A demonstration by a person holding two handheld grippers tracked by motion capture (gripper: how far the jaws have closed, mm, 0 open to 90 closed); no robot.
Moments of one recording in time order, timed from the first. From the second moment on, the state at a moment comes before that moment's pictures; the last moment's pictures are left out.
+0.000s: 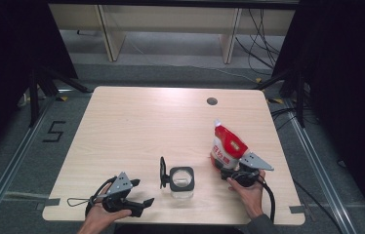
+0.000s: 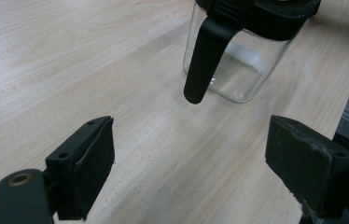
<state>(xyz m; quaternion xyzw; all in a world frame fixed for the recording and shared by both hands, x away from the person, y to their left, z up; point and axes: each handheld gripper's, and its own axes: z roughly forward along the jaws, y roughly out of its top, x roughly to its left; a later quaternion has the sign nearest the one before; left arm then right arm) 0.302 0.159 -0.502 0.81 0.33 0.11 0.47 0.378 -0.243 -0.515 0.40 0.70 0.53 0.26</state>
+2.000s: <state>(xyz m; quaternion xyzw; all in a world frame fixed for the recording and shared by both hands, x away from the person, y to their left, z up) 0.300 0.157 -0.501 0.81 0.34 0.10 0.47 0.387 -0.228 -0.511 0.40 0.74 0.50 0.22</state>
